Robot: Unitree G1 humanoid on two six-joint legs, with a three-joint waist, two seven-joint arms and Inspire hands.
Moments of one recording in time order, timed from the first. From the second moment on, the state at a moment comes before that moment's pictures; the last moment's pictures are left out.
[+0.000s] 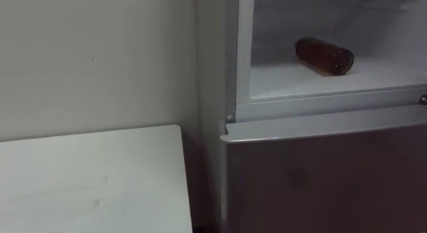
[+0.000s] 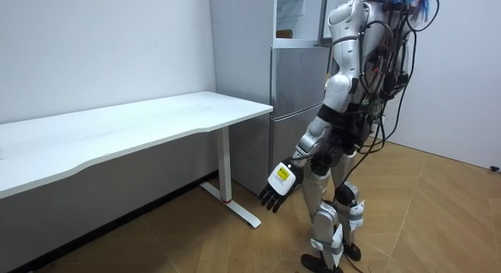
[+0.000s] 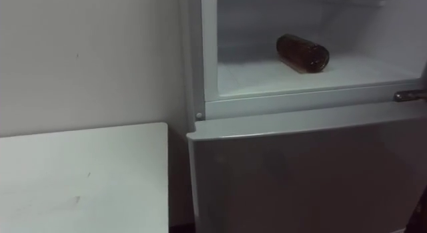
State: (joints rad) left arm 0.38 0.18 0.16 0.94 0.05 -0.03 0.14; right arm 0.31 -0.20 -0.49 0.53 1.18 -0.10 -0.42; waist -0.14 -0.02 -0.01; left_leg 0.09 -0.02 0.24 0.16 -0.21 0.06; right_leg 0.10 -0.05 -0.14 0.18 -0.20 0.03
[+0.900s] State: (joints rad) left arm 0.39 0.21 0.18 0.86 0.09 -0.04 0.15; right arm 0.25 -0.31 -0.70 -0.22 0.88 -0.25 -1.03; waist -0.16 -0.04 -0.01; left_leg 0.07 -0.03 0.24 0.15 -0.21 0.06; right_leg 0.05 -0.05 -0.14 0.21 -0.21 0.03
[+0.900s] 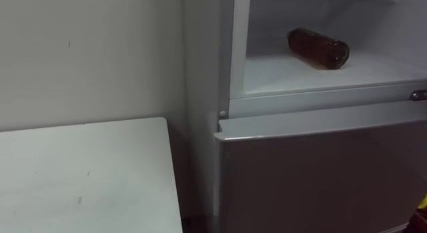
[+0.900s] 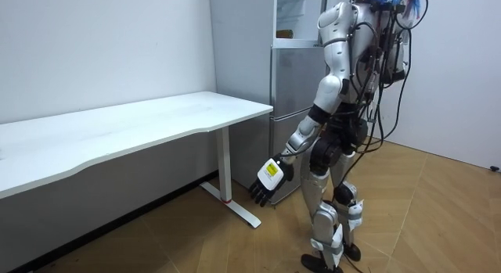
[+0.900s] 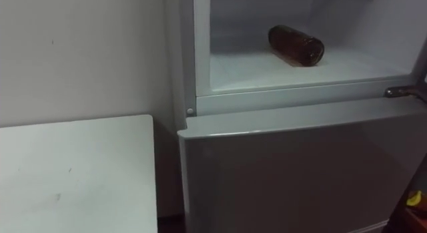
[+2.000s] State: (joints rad) left arm 0.34 0.19 0.20 1.02 0.14 -0.07 0.15; right arm 0.18 -0.32 -0.56 -0.37 0.34 -0.22 -1.00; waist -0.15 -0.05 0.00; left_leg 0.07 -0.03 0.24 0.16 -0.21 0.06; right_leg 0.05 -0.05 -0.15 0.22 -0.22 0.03
